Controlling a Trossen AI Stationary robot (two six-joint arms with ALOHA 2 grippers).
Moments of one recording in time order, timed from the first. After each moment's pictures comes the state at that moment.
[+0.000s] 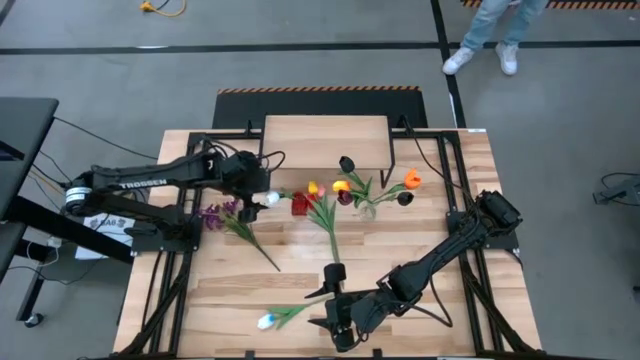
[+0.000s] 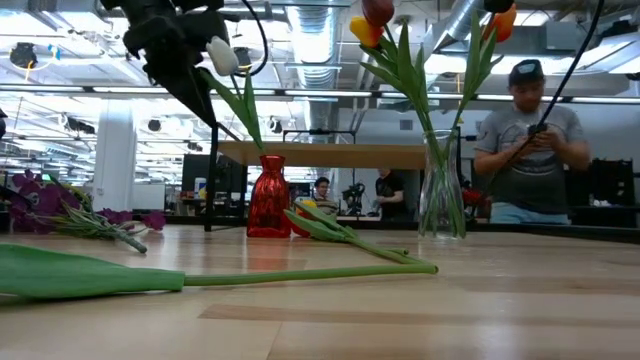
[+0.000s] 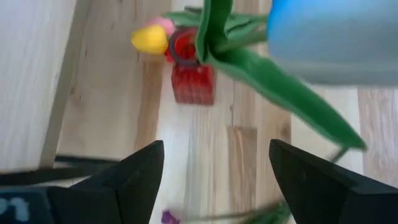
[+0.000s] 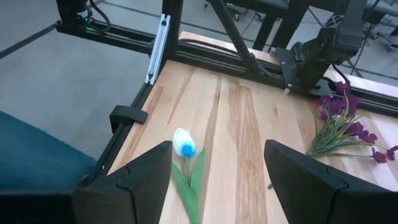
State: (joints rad) left arm 0.26 1.14 0.93 -0.76 0.07 0.17; right arm 0.63 1.90 1.40 0.02 0.47 0.00
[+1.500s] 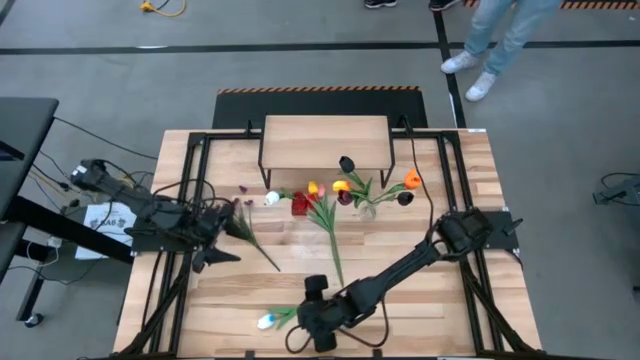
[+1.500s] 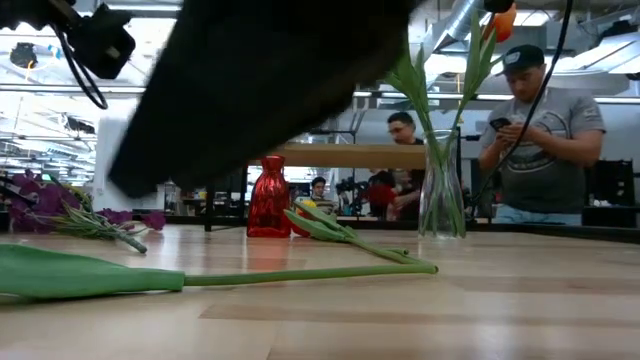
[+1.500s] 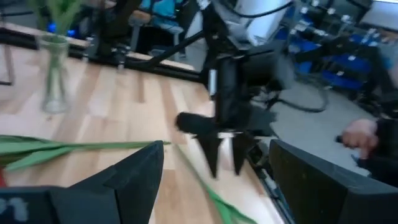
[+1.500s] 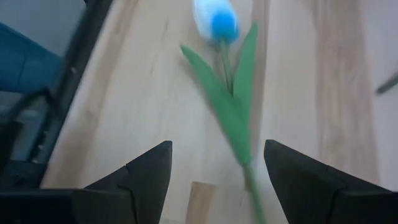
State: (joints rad) left arm -0.49 0.42 0.30 0.01 -0.15 -0.36; right arm 0.55 2.30 1.75 -0.38 0.24 0.22
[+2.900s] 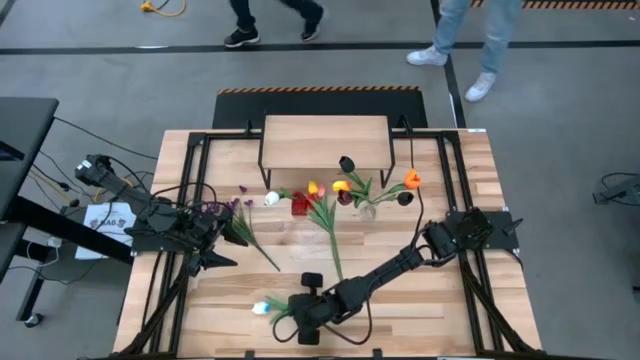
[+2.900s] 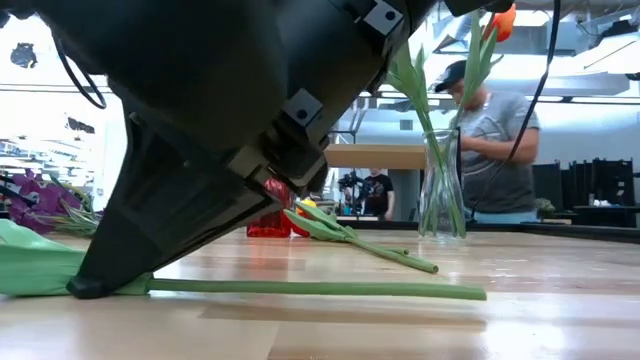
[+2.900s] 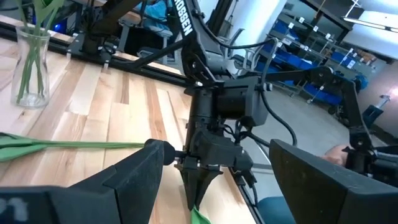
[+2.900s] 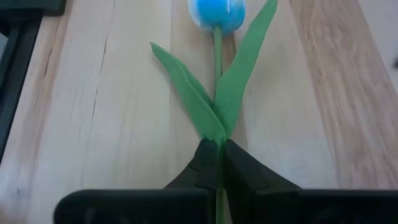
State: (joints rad) left arm -0.56 0.42 0.29 0.06 -0.19 -0.44; right arm 0.53 2.46 1.81 -0.32 0.25 0.43
